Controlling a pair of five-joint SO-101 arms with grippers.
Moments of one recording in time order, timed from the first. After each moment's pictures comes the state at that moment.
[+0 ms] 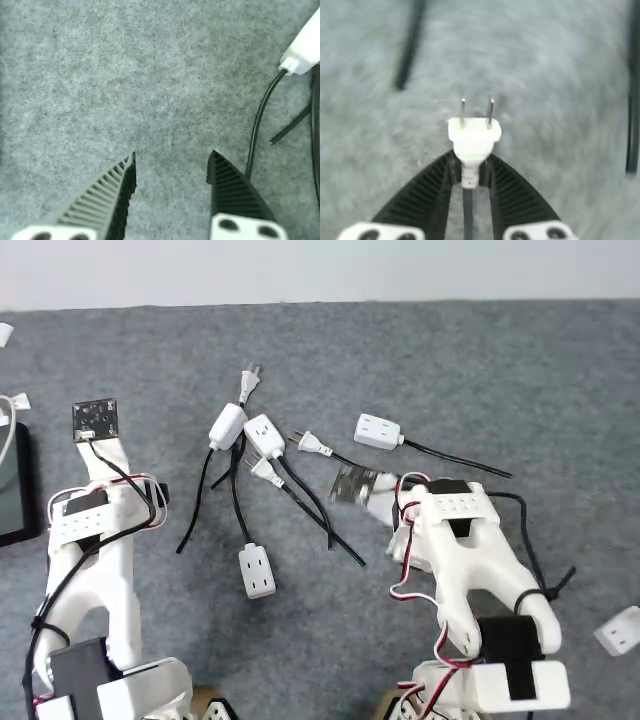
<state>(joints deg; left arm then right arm) -21.8 -9.6 45.8 38.3 -2.2 -6.1 -4.7 42.2 53.9 72.6</state>
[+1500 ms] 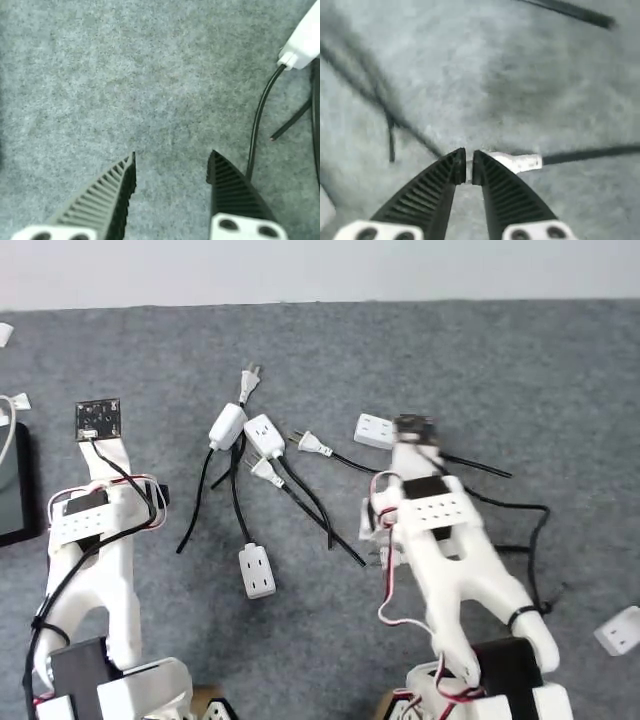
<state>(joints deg) -21.8 -9.6 45.8 38.3 -4.1 -12.4 -11.1 40.0 57.8 -19.9</state>
